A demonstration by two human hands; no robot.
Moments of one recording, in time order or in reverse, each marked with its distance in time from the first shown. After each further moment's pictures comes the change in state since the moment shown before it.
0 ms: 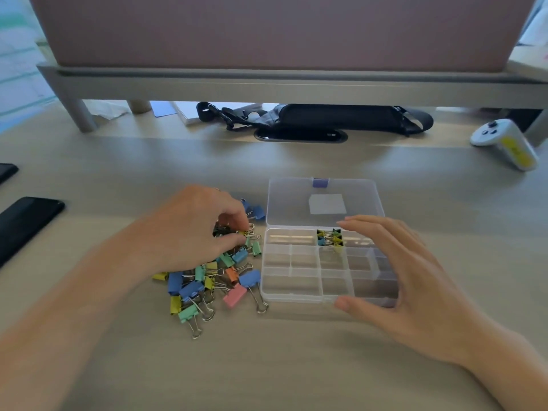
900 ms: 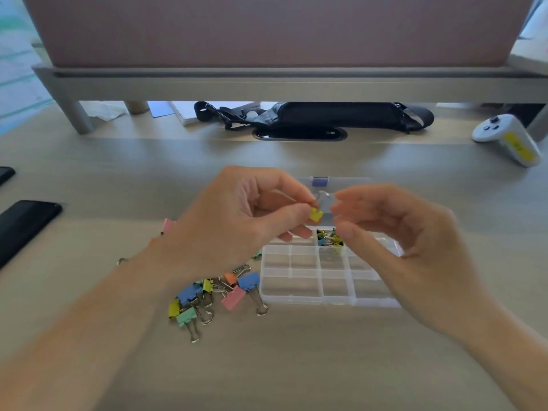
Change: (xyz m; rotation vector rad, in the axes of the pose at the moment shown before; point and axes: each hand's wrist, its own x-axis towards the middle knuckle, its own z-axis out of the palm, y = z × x) left_hand 0.006 0.063 -0.001 -0.849 0.074 0.059; right_hand 0.030 -0.037 -0.008 0.568 0.307 0.088
